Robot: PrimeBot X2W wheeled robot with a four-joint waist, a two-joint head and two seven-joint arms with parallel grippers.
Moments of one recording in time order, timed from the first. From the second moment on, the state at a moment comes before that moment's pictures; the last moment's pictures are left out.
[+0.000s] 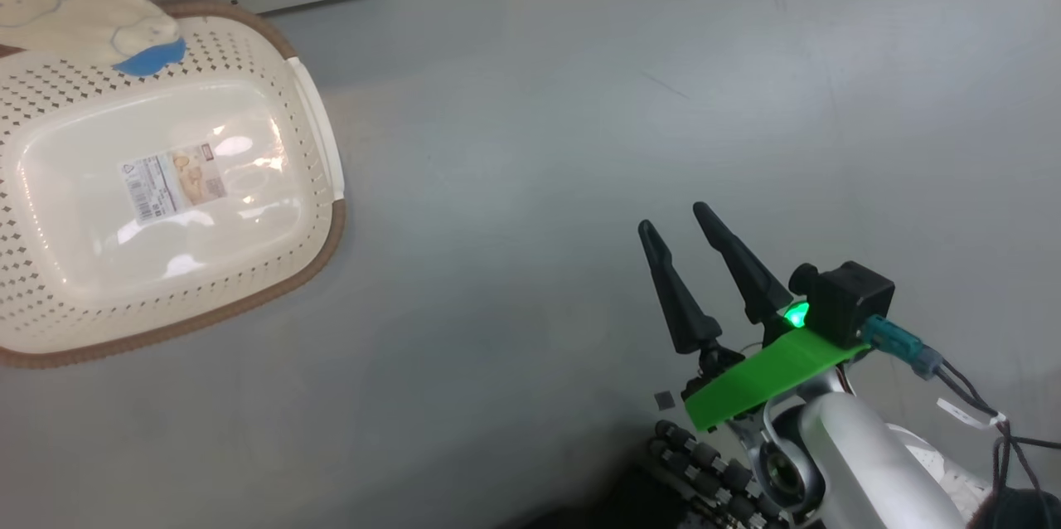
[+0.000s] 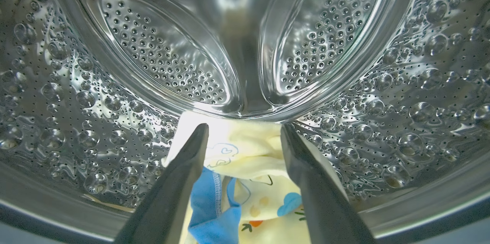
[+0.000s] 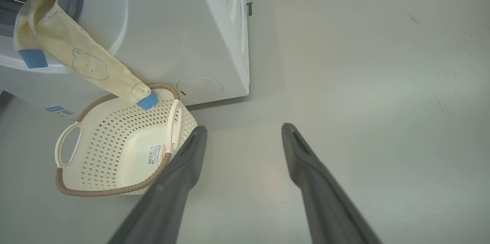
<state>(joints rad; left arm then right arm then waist) -1.66 0.29 -0.20 1.28 -0.08 -0.01 -0.17 -0.23 -0.04 0.39 0.16 0.41 0.13 -0.25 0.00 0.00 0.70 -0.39</state>
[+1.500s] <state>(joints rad) -1.43 0.17 -0.17 1.18 -0.23 -0.02 -0.26 -0.24 -0.04 0.30 0.18 0.36 0.13 -0.25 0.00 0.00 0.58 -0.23</state>
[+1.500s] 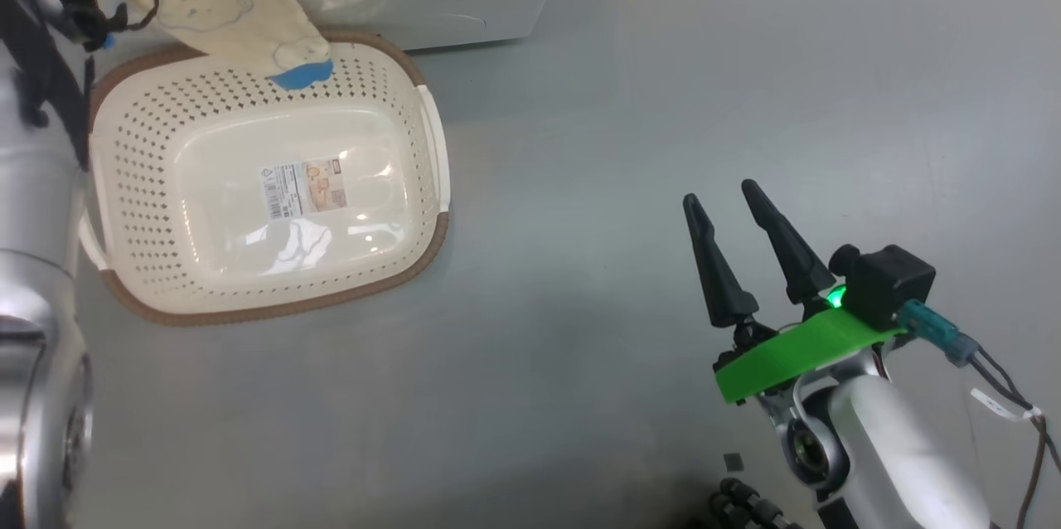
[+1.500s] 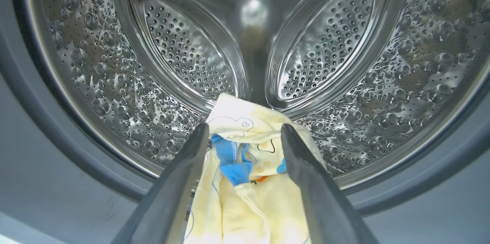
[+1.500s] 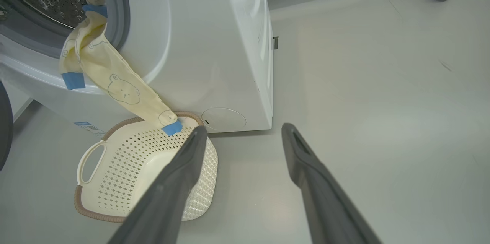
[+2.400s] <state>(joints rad) -1.13 0.12 -0.19 0.88 -0.24 -0.02 -0.26 -0.25 -0.04 0.25 0.19 0.33 0.13 -0.25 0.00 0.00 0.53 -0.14</state>
